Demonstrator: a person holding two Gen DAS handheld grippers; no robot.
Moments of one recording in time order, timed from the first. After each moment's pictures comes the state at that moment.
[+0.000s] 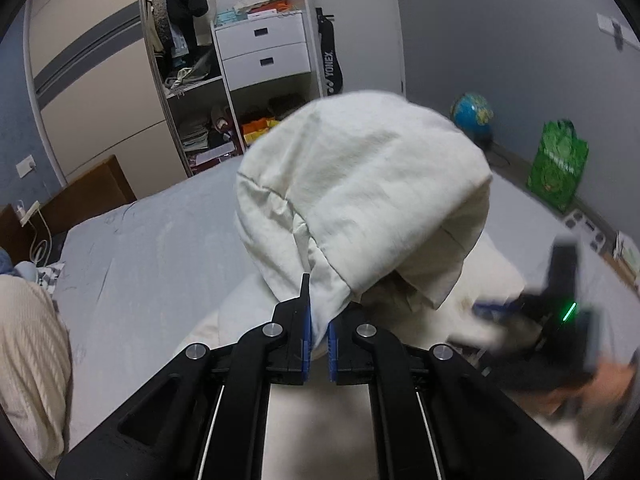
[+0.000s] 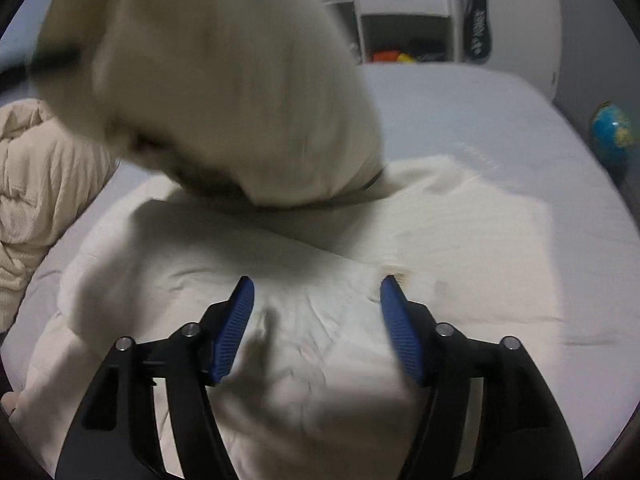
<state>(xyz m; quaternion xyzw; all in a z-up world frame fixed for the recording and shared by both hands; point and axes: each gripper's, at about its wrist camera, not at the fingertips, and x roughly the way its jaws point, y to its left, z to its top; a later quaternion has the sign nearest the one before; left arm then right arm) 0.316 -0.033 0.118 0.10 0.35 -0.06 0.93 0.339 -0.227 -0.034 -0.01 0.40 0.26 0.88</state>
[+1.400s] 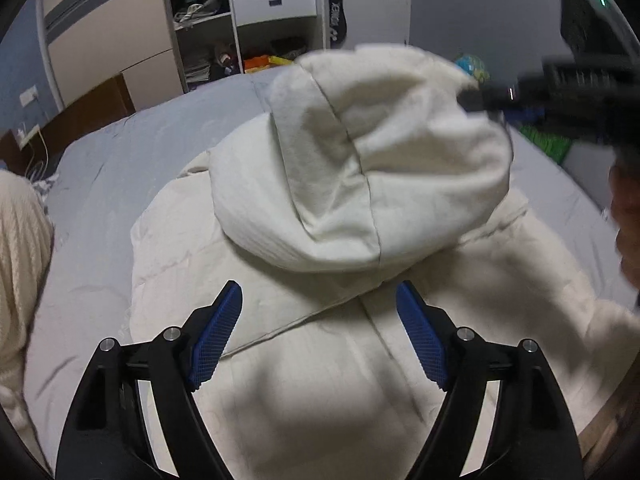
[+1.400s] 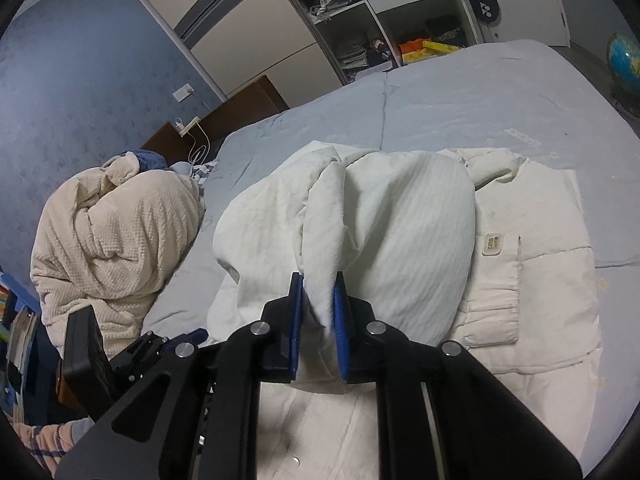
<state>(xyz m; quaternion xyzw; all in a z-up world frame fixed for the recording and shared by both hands) 0.206 -0.008 0.041 0.04 0.42 -0.06 0.90 0.275 -0.211 0.060 0.14 0.42 0.34 0.83</state>
